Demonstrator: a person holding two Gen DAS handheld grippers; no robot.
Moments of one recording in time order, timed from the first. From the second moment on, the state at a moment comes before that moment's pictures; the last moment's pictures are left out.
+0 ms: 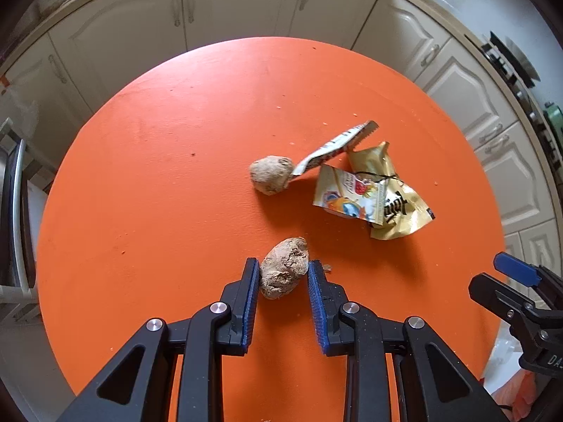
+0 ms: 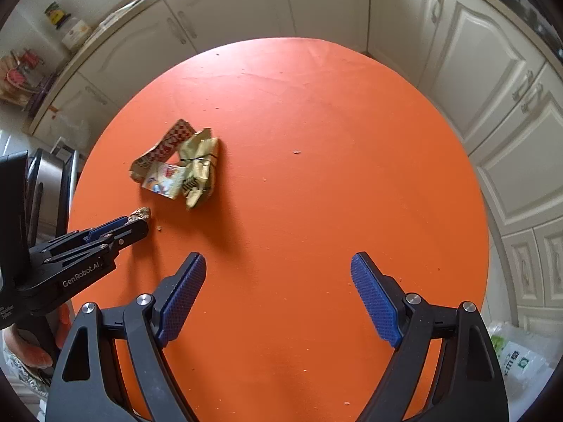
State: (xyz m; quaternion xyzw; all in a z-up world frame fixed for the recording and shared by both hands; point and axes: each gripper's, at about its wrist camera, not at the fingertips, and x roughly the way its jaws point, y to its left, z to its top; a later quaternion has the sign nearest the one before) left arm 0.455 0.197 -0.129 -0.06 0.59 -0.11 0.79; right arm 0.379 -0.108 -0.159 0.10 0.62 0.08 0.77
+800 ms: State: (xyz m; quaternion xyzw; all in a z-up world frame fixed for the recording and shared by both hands) left arm 0.429 0.281 -0.125 -0.16 0.58 -0.02 0.80; right arm 0.452 0.047 -0.182 -0.11 0.62 0.23 0.74
